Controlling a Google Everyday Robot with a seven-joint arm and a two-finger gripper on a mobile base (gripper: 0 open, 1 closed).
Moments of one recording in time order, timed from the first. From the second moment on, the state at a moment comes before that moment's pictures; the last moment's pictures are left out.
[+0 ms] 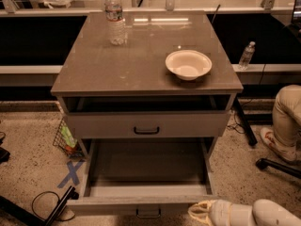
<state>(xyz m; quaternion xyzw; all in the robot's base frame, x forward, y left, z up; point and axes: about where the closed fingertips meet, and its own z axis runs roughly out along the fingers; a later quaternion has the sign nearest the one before) 0.382 -0.172 0.411 -0.57 0.68 0.20 0.42</state>
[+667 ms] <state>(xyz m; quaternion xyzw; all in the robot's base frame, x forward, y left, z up) 0.452 -0.148 0.416 -0.58 0.66 0.19 0.43</state>
